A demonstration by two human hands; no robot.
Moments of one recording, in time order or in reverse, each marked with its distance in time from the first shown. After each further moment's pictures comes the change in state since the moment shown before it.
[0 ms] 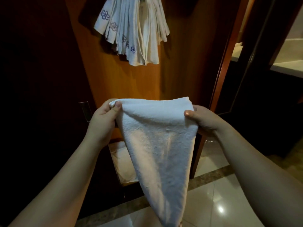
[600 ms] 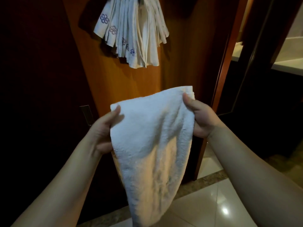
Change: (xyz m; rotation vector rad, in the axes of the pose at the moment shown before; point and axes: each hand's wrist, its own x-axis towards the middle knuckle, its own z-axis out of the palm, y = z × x) left_hand -0.008 0.017 -0.001 -0.435 -0.295 -0.494; right_hand 0.015 -0.009 0.024 0.687 -0.069 -0.005
